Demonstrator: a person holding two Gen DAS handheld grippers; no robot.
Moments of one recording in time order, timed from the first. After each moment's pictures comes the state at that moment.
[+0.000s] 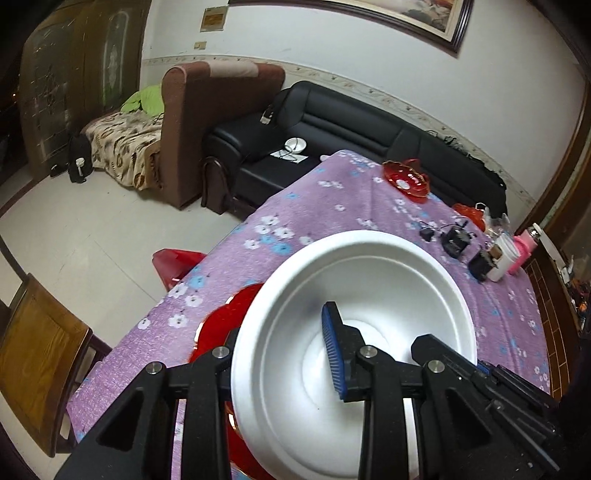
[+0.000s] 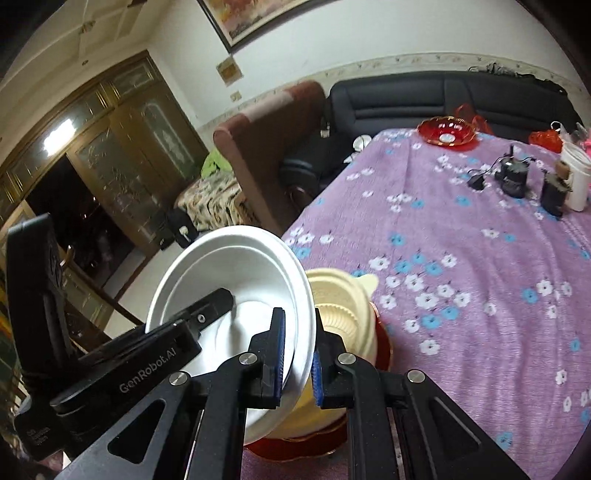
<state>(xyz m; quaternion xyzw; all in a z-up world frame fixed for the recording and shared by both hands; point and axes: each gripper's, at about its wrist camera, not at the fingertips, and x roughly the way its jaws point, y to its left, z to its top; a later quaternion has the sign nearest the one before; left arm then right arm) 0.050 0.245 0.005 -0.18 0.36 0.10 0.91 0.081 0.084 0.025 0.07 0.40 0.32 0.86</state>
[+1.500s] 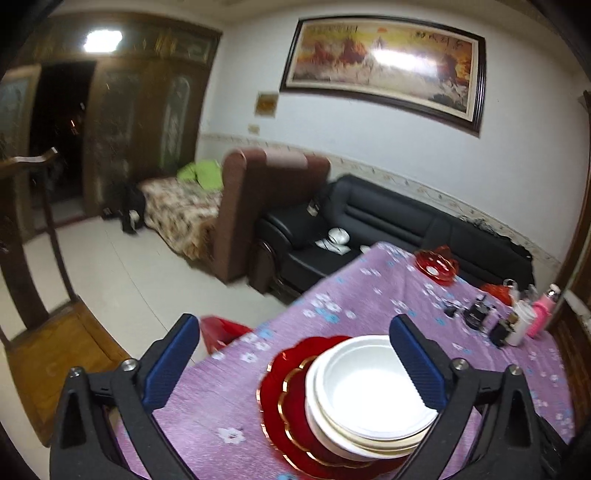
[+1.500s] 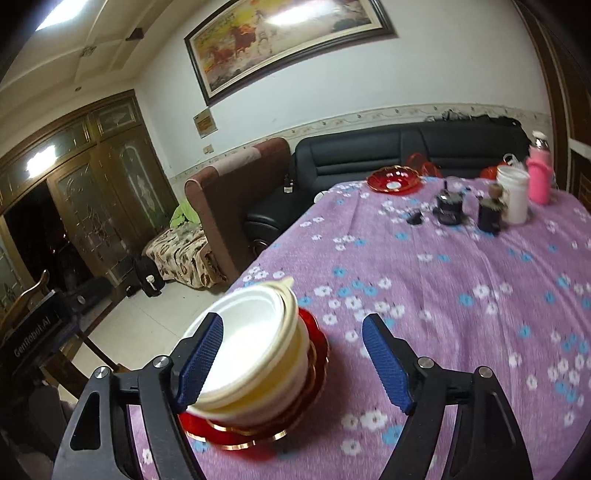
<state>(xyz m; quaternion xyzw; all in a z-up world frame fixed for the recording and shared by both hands) -0.053 0.233 0.041 -0.15 0.18 0.23 0.95 0.019 0.027 0.027 0.08 0.29 0.23 0.92</state>
